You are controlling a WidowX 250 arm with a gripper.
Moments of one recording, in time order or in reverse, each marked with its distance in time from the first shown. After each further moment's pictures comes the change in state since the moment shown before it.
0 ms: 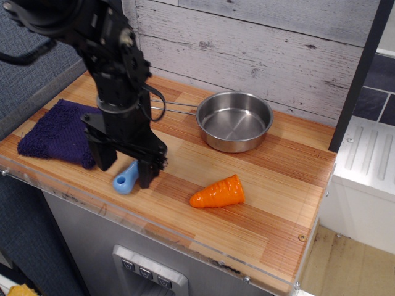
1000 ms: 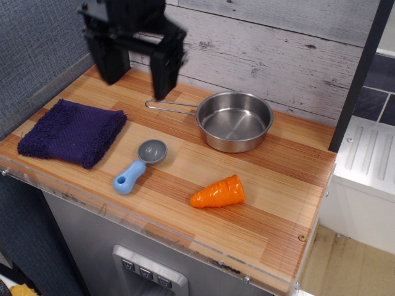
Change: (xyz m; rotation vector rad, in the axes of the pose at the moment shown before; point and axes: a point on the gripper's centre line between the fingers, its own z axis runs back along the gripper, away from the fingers) arm 0.017 -0.010 0.117 -0.041 -0.004 -0.010
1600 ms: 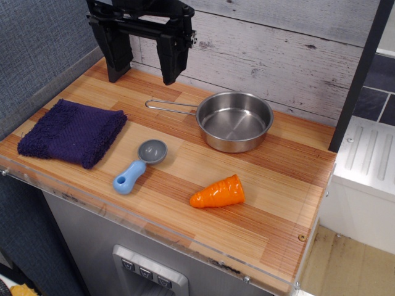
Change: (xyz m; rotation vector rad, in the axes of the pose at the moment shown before) arm 0.012 -0.008 0.021 -0.054 -0.075 0.036
